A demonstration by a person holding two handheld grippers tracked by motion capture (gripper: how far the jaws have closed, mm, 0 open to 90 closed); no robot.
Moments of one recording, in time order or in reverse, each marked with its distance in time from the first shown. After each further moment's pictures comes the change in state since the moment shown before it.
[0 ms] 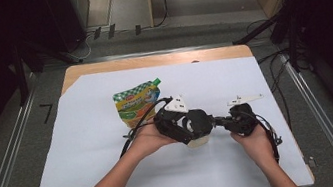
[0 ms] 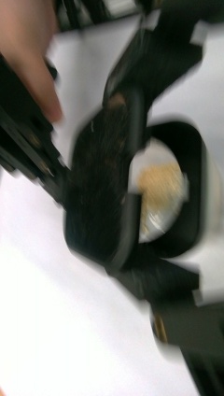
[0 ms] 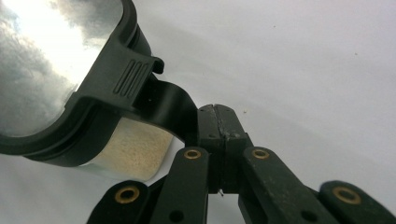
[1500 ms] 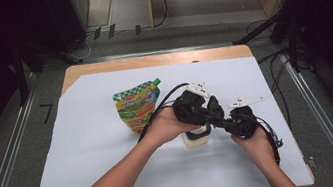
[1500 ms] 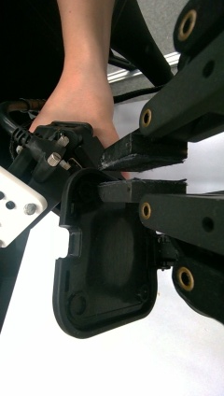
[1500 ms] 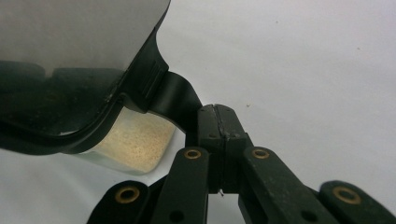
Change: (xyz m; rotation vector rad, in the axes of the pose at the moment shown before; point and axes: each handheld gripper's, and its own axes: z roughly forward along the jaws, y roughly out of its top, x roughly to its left) left arm -0.005 0.059 0.019 0.062 -0.196 -0.004; right arm 0.002 -0.006 -0.001 -0.010 0.000 -0.010
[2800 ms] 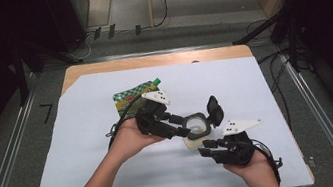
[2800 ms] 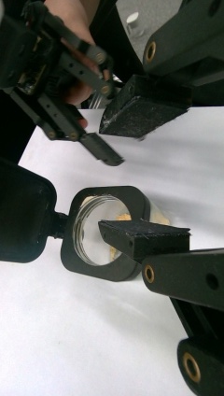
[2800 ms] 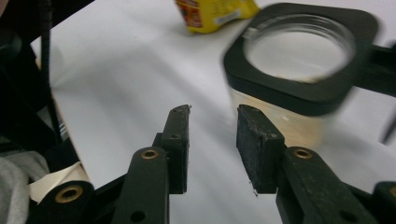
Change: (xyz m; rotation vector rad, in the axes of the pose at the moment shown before) left arm -0.009 -0.059 -0.076 -0.005 0.069 -0.128; right arm 0.082 -0.019 -0.033 -0.038 0.254 -0.136
